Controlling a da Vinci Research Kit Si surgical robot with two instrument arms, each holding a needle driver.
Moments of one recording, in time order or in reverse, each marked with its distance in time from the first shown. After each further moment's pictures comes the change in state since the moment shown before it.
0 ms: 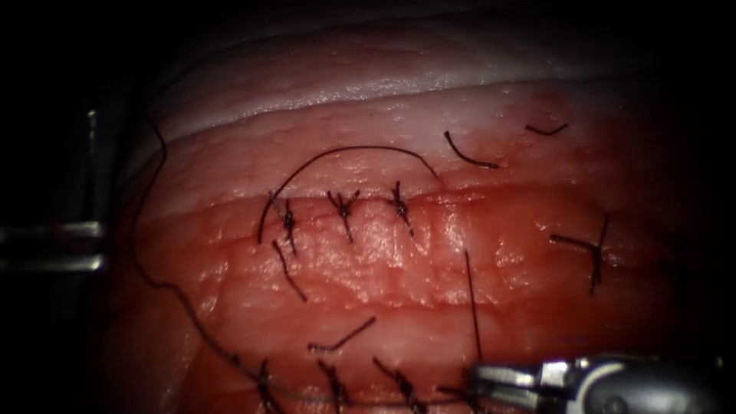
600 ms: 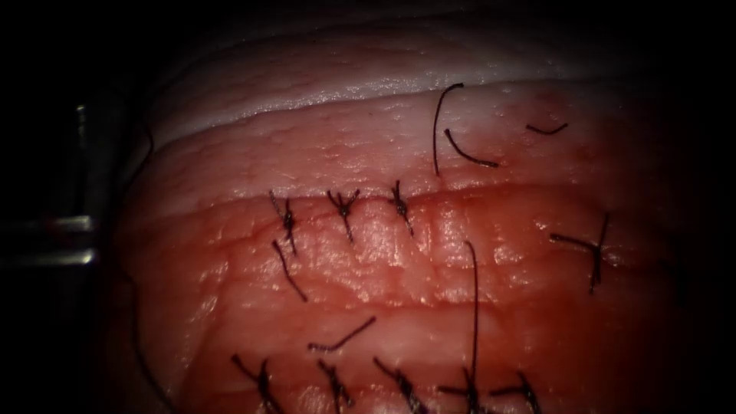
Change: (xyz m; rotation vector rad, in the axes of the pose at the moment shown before) right arm 0.004 -0.001 0.000 -0.019 0.121 -0.306; left arm 0.000 -0.001 -0.001 0.047 -0.007 0.024
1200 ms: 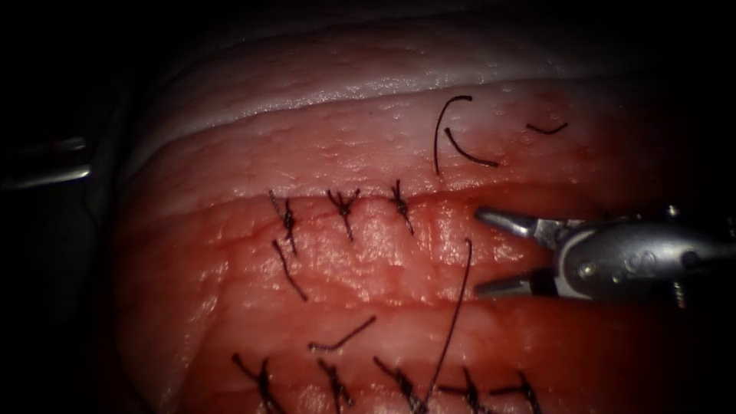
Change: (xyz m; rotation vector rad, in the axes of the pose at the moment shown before) right arm -0.014 0.009 0.004 -0.157 -0.056 -0.085; left arm -0.004 -0.005 0.002 0.131 -0.064 0.013
